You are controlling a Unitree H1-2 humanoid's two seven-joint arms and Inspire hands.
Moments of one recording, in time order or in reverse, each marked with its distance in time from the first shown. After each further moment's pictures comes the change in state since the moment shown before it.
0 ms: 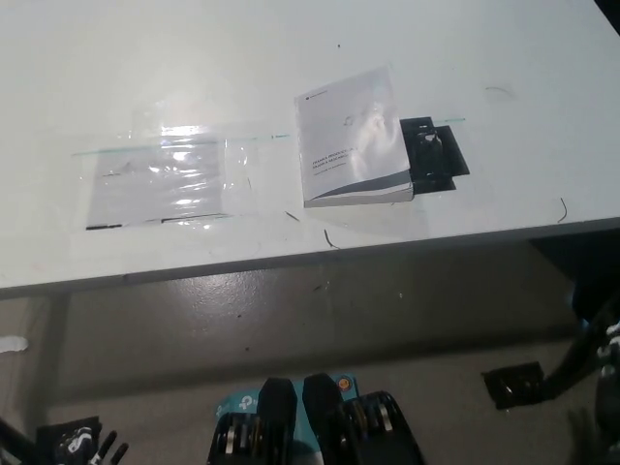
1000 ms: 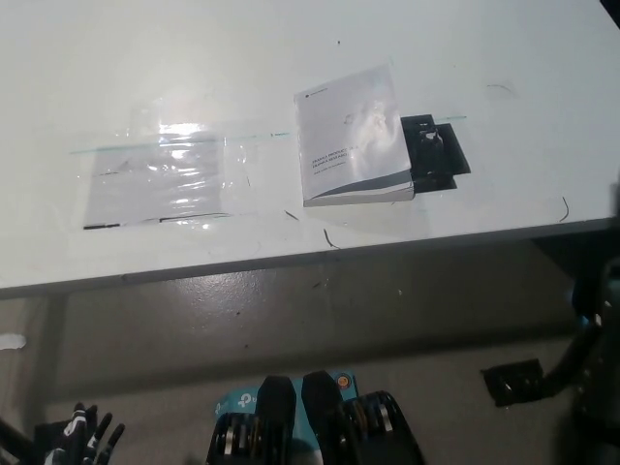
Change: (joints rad) left_arm -0.039 0.023 -0.015 0.023 -0.056 0.001 0.001; right_arm -0.438 -0.076 0.107 -0.126 0.064 0.106 -0.262
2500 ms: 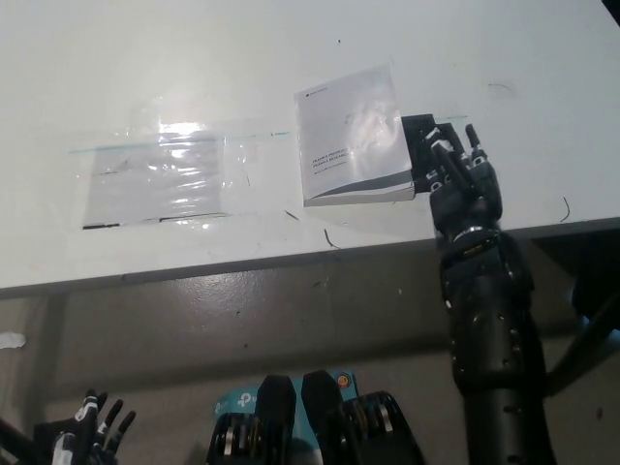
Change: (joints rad) left_arm -0.022 0.010 -0.041 0.011 0.002 -0.006 0.003; right_arm -0.118 0.108 0.112 0.564 -0.086 -0.082 0.101
